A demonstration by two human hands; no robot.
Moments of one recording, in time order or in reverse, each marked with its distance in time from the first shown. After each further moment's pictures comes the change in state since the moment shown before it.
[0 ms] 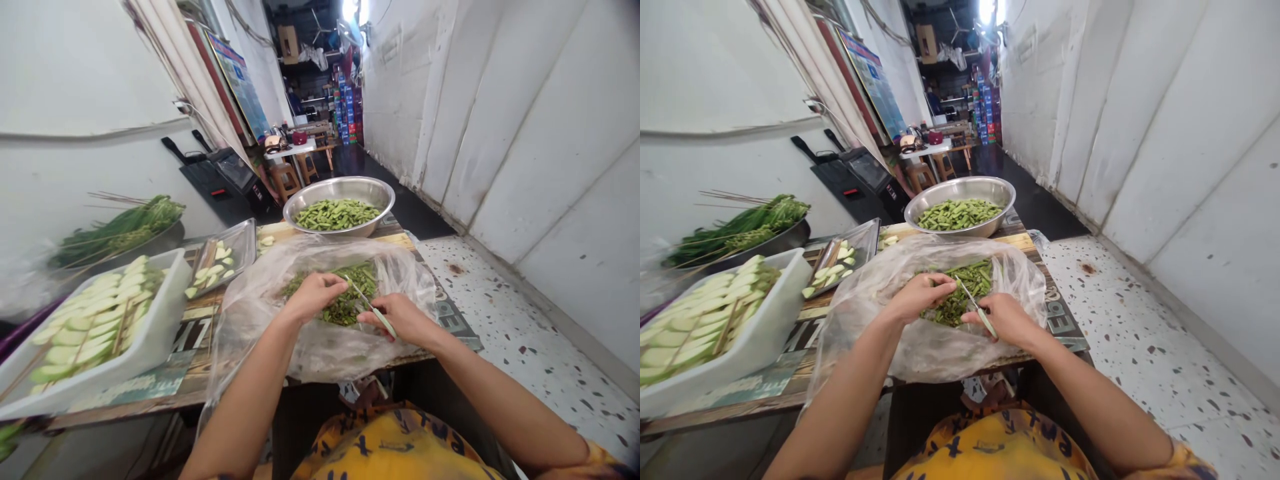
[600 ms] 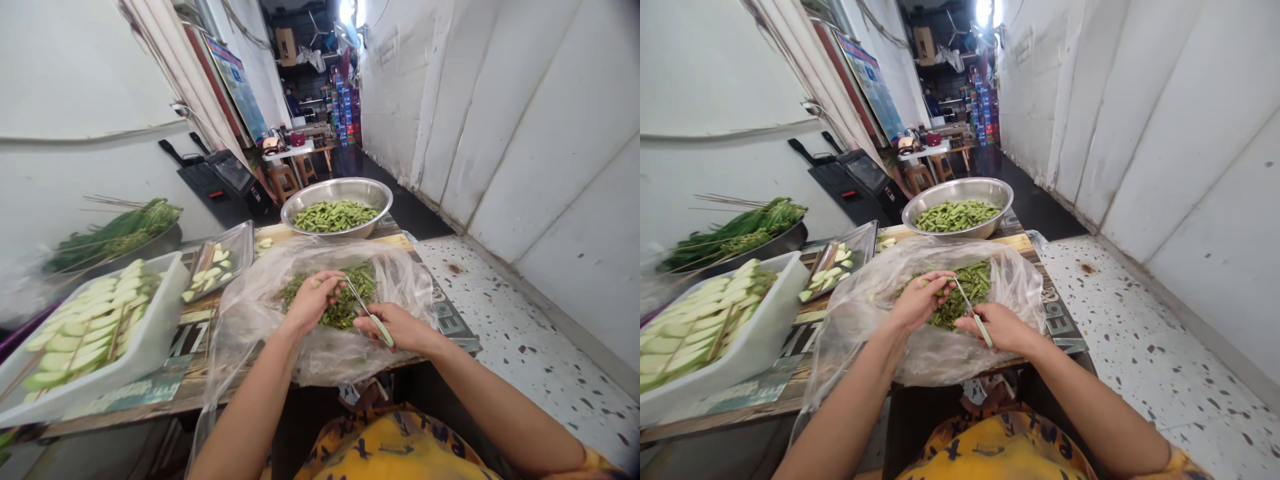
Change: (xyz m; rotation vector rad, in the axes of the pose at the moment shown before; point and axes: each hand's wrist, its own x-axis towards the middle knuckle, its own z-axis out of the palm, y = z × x) left_hand 0.002 -0.006 0.016 -0.556 0.107 0.001; right_hand -0.004 0.000 0.008 0.172 -0.131 0.055
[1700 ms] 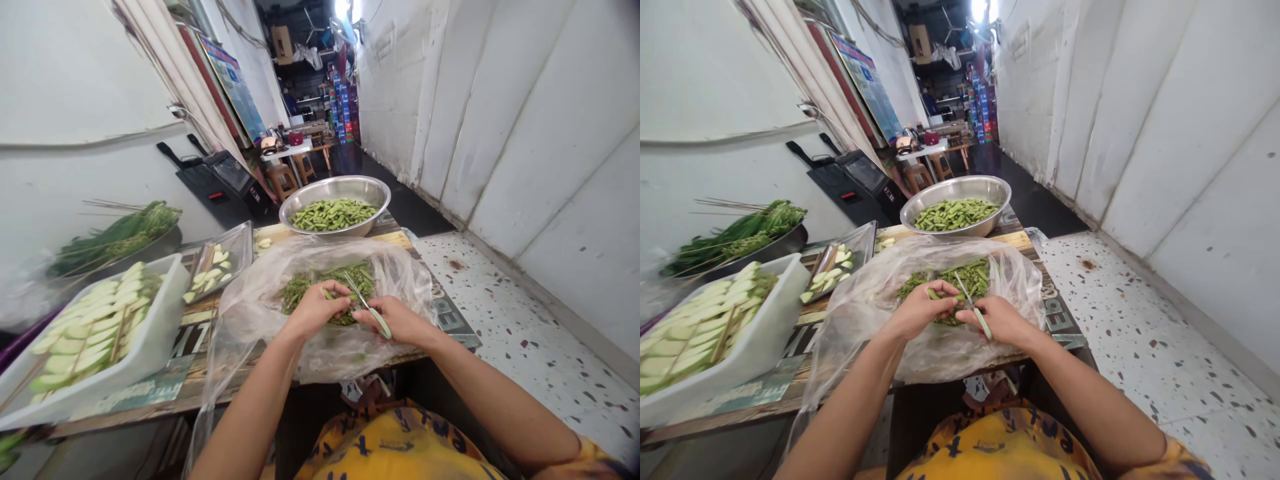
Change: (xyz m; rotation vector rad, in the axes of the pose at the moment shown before) left_hand -0.014 0.001 0.003 0.311 -0.071 -0.064; right_hand 0.005 0.005 -0.003 0.018 0.081 -0.012
